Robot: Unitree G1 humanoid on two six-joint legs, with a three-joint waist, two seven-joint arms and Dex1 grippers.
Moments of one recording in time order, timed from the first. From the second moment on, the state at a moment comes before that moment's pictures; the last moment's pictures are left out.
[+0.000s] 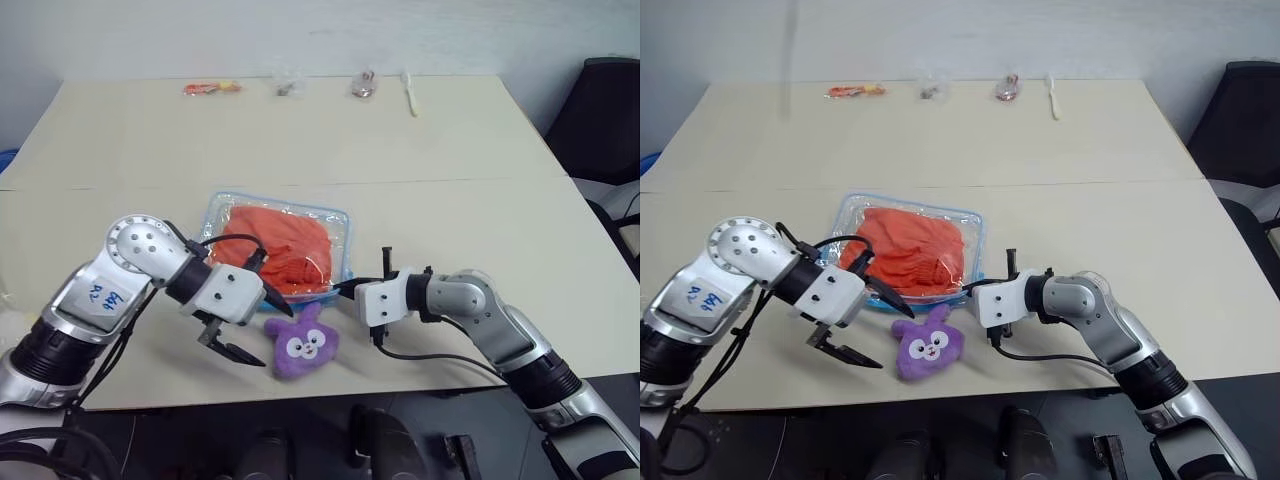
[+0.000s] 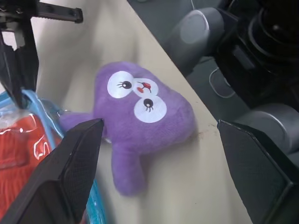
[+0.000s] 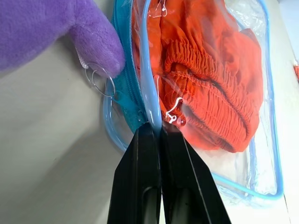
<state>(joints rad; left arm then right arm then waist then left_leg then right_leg) -0.61 0.92 -0.32 -0.26 -0.33 0.24 -1.50 -0.50 -0.61 0.40 -0.07 -0.21 -0.18 0.87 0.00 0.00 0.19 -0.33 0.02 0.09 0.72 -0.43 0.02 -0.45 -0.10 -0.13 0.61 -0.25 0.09</state>
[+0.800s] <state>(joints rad) -0.50 0.79 -0.37 -0.14 -0.16 -0.01 -1.43 -0.49 -0.60 0.40 -0.08 -0.22 -0.13 0.87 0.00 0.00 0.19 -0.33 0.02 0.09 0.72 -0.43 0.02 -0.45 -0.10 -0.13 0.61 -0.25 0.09</state>
